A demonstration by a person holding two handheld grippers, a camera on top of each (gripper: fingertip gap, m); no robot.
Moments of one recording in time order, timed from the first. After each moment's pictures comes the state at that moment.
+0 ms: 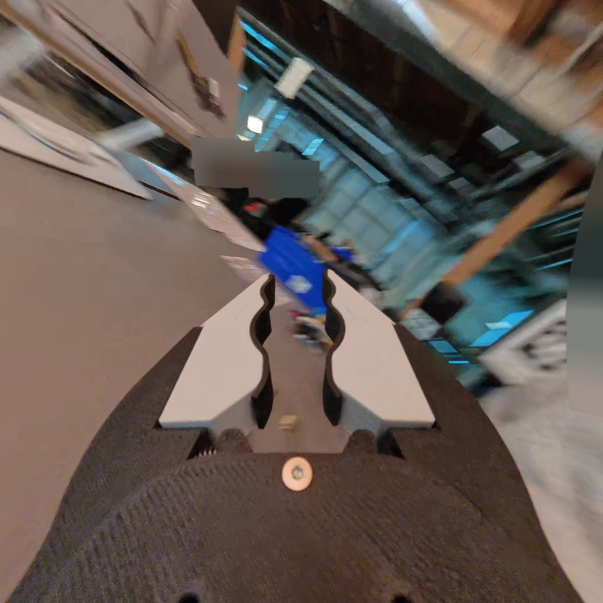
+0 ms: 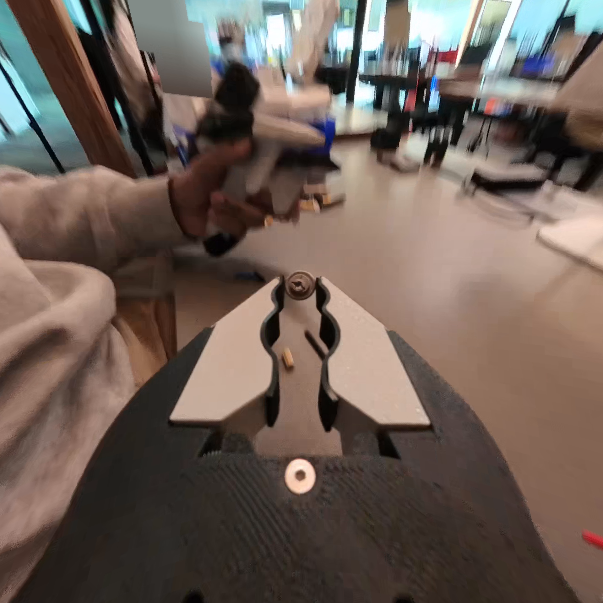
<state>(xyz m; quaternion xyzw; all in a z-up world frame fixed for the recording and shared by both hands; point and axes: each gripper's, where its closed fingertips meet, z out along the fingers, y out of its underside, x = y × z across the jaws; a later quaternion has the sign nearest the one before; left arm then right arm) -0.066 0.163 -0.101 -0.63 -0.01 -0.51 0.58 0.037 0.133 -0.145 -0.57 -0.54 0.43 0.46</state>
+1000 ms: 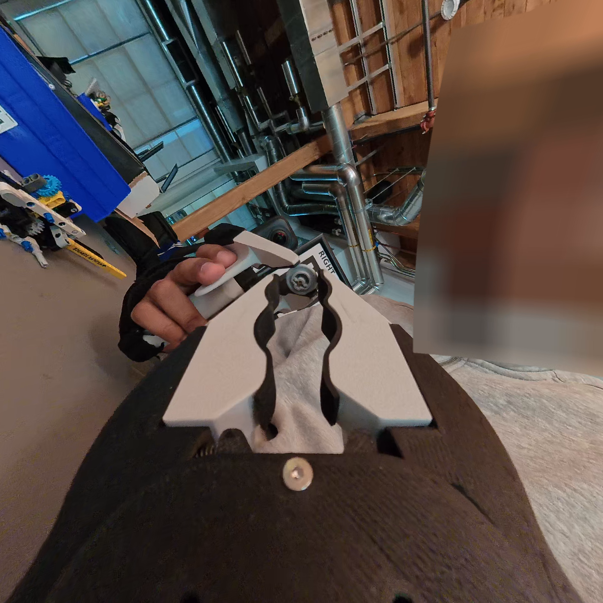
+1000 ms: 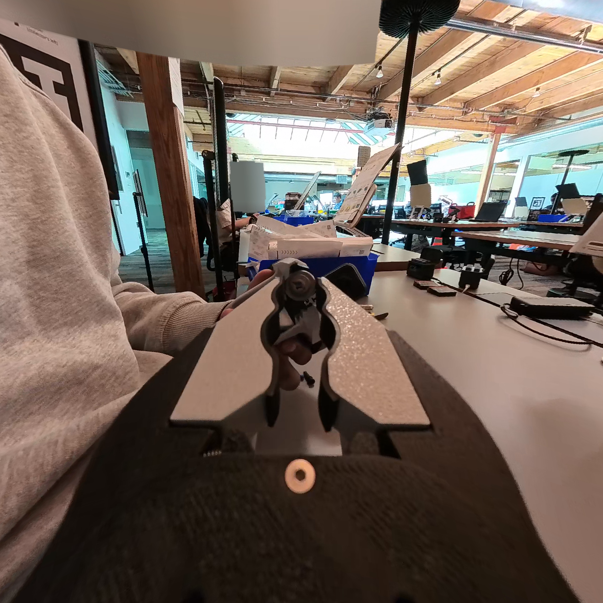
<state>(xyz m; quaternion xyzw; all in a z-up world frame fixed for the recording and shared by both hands) 0.049 0.089 -0.072 -0.49 0.06 -0.82 0.28 0.035 0.089 -0.069 -0.41 -0.46 0.58 0.53</state>
